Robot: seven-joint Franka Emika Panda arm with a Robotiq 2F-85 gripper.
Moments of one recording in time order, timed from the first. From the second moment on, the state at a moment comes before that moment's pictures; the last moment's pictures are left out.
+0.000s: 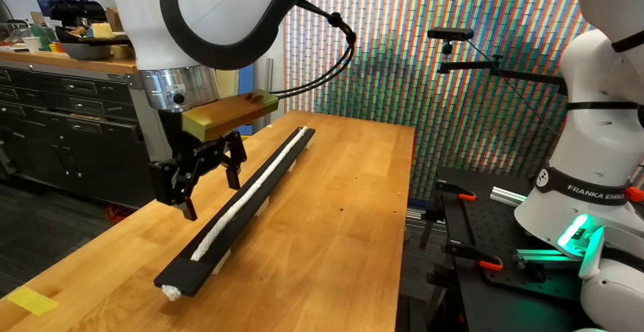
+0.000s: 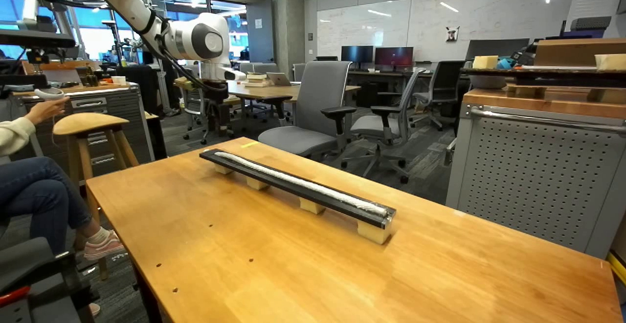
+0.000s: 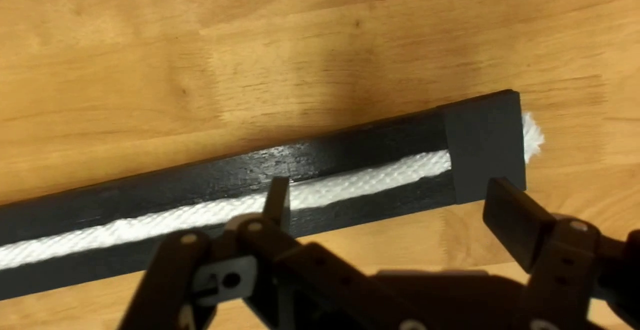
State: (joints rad) arm 0.33 0.66 0.13 -1.52 -0.06 2.10 0.62
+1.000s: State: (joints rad) arm 0.44 0.82 0.08 -1.33 -0.08 2.13 0.60
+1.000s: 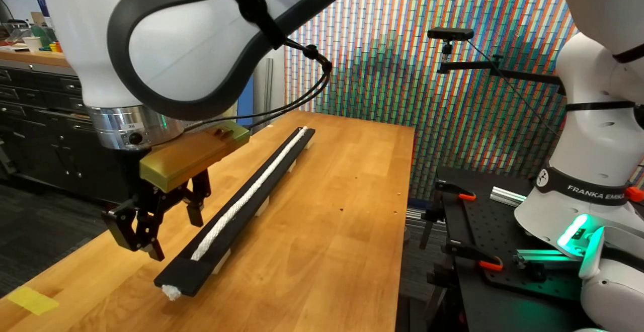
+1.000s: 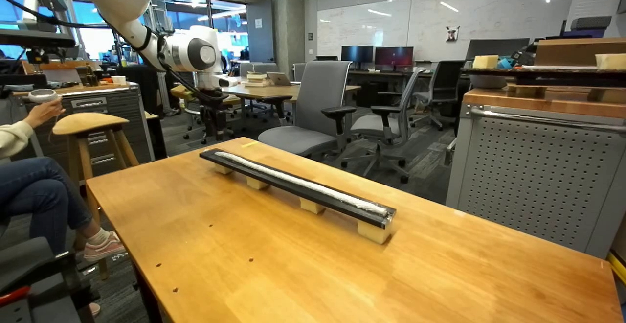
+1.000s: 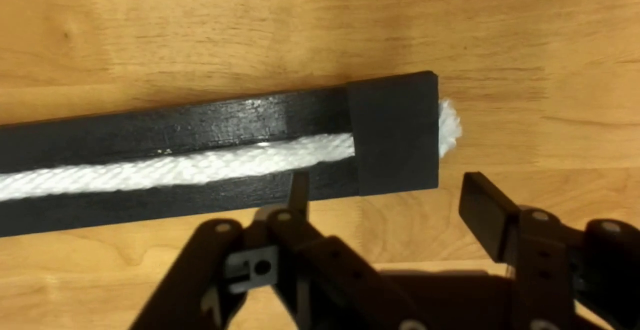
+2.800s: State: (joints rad) arm 0.45 0.81 0.02 -1.39 -0.11 2.16 0.66
